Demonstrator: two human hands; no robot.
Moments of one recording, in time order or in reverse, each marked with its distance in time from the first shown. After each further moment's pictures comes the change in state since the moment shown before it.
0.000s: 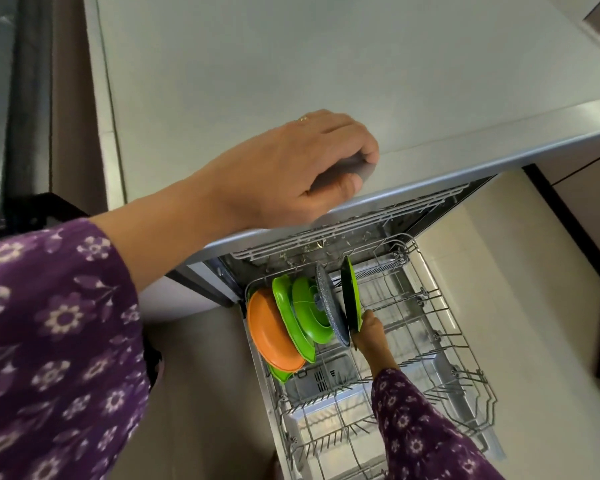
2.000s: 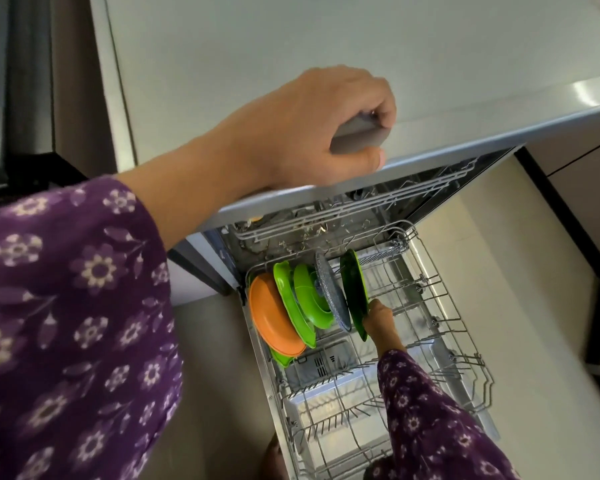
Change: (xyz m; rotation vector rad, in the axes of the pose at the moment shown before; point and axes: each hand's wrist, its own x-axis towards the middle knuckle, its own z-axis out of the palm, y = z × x) left_hand 0.000 -0.008 0.003 -0.051 0.096 0.020; right_hand -0.004 0.002 -0.009 -0.093 0.002 0.099
